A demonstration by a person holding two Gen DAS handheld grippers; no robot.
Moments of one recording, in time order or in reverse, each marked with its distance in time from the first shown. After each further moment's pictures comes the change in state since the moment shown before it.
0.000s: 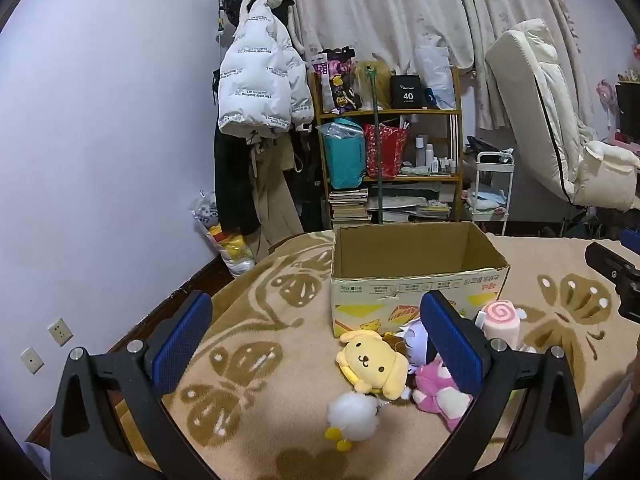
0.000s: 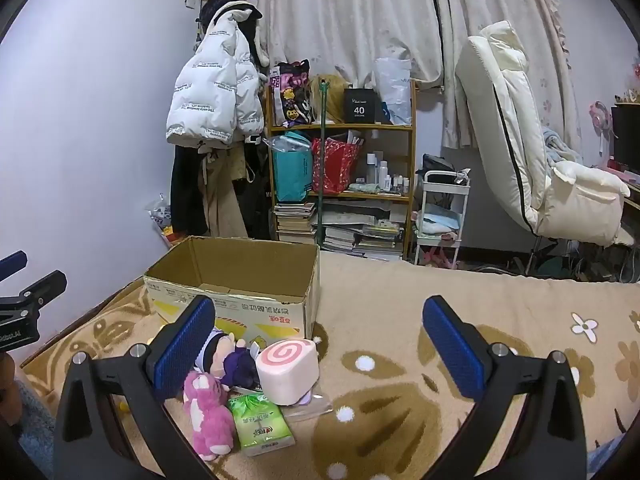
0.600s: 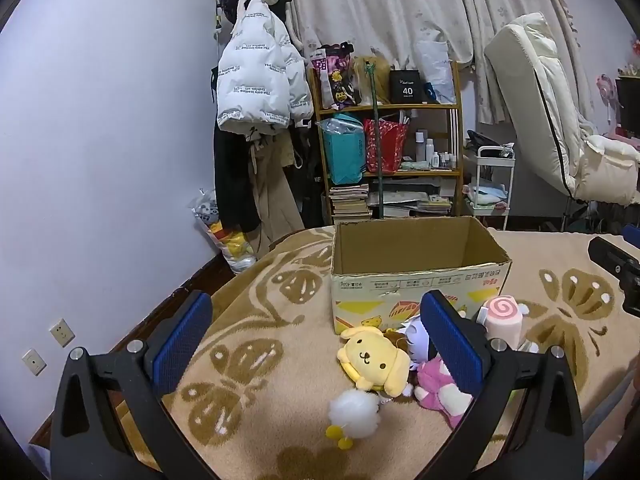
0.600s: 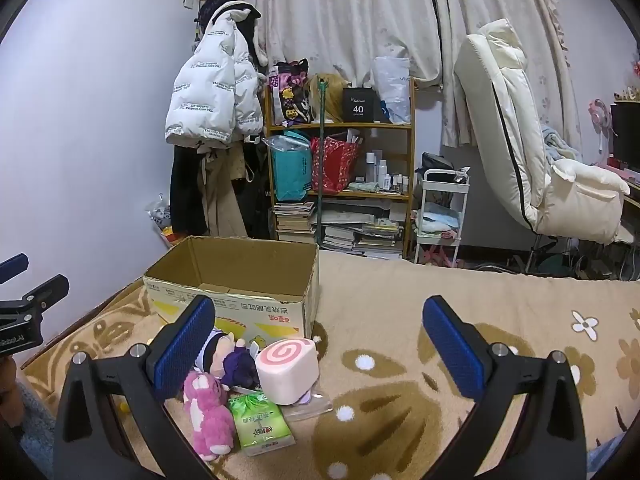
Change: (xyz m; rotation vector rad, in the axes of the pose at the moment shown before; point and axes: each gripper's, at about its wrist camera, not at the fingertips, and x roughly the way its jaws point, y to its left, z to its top) left arm 0.005 -0.004 -0.005 0.001 0.036 -0.005; right arm 0.000 0.000 -0.001 0.005 0.000 -0.001
